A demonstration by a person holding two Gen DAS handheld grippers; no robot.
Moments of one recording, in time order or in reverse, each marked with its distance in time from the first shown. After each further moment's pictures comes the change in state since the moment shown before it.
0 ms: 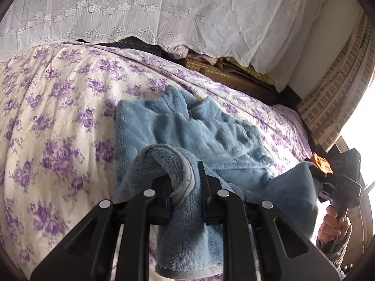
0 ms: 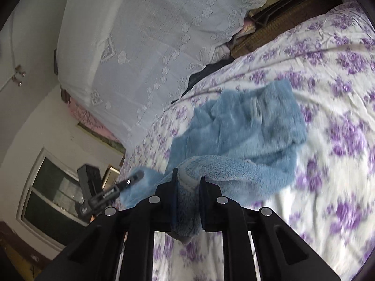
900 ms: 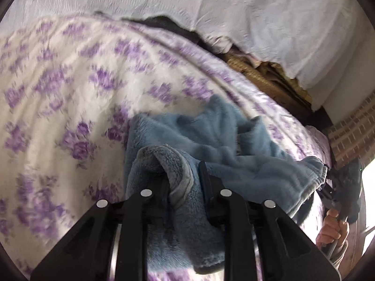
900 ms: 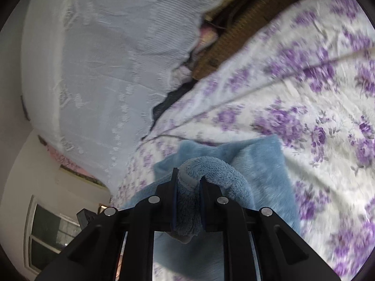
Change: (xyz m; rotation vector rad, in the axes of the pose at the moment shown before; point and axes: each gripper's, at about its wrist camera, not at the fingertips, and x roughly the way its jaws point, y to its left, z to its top) left arm 0.119 0.061 0.058 -0.183 0.088 0.091; right arm 0.092 -0.091 0.108 0.203 -0.082 -0.091
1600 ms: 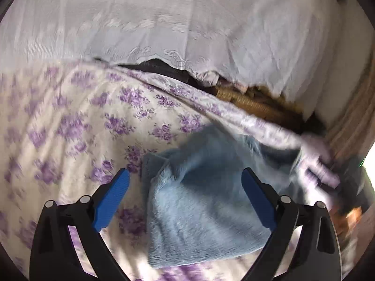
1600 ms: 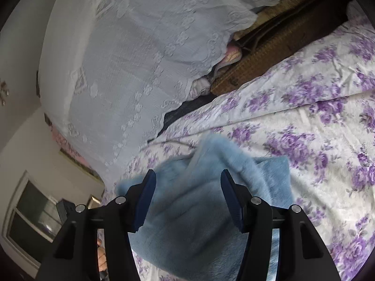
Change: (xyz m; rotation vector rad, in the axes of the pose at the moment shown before) left arm -0.062 -0.020 -0.008 0.202 -0.231 0.060; right arm -0.017 0.032 -0.012 -0.217 -0.077 0.026
